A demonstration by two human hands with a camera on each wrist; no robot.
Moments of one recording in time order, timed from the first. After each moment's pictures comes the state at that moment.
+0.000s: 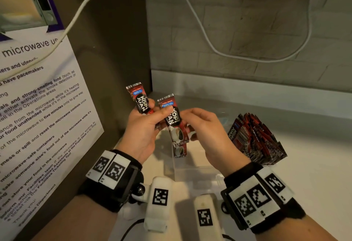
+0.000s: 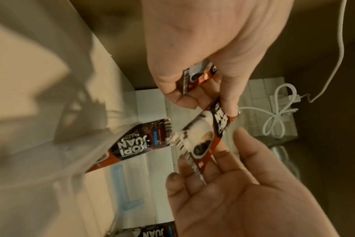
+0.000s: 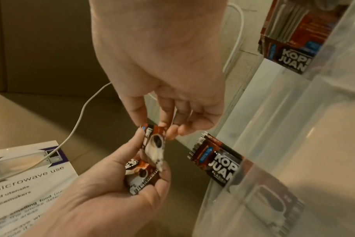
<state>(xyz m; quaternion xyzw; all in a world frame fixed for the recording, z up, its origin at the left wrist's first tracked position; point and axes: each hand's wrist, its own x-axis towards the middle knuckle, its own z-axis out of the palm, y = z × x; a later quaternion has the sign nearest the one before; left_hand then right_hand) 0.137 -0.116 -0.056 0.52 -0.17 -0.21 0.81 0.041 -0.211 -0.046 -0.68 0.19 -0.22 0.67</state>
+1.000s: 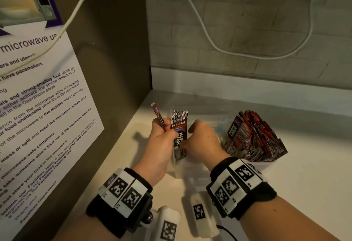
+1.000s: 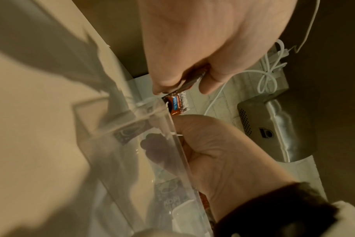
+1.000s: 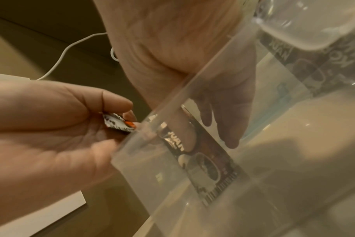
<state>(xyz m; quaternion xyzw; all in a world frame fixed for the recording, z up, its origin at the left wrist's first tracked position) 0.095 -0.122 -0.078 0.59 -0.12 -0.25 0.76 0.060 -0.224 -0.088 -0.87 0.35 -0.11 0.33</state>
